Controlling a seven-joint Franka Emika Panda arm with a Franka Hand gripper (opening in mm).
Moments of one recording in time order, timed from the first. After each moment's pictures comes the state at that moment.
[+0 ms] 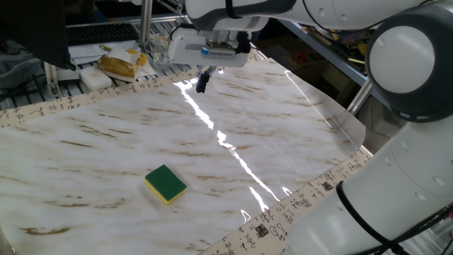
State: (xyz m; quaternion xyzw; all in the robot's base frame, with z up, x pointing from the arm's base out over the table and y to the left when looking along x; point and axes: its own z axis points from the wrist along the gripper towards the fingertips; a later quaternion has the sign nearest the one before) arm 0.500 0.000 0.297 -0.11 -0.99 -0.04 0.05
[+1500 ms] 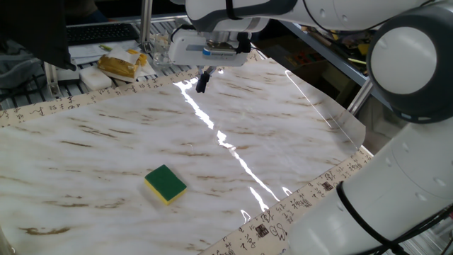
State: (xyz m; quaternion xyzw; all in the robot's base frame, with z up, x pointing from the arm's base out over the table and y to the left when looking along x) arm 0.500 0.000 0.297 -0.10 -0.99 -0.05 0.05
